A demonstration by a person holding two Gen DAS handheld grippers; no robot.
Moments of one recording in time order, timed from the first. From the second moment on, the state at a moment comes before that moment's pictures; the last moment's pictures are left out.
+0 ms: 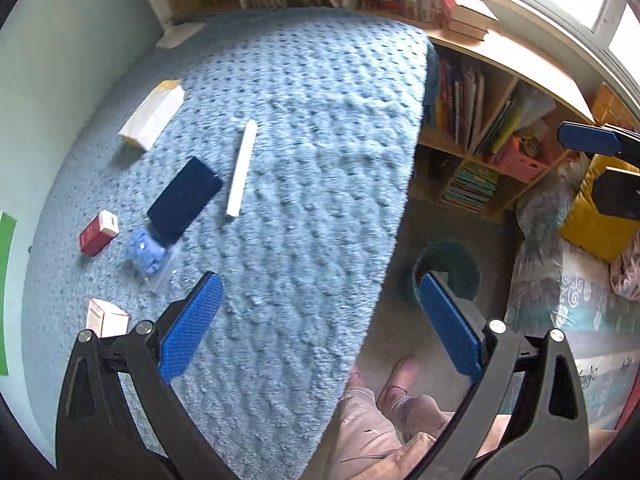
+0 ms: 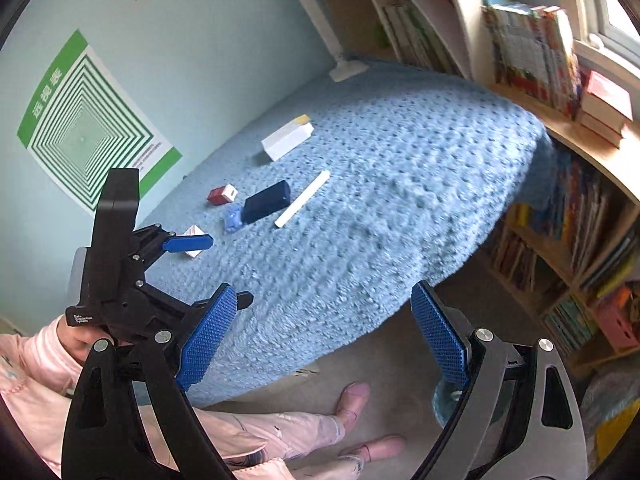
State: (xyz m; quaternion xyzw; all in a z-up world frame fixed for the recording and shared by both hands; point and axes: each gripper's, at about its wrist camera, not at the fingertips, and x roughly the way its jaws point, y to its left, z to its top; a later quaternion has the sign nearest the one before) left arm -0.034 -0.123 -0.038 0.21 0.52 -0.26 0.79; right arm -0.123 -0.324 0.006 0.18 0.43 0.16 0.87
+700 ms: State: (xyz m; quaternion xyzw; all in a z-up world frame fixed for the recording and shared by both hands) left arm 0.034 0.069 -0.053 0.12 0.56 -0.07 0.82; right arm 0.016 -0.161 -0.009 0.05 0.48 0.32 0.81
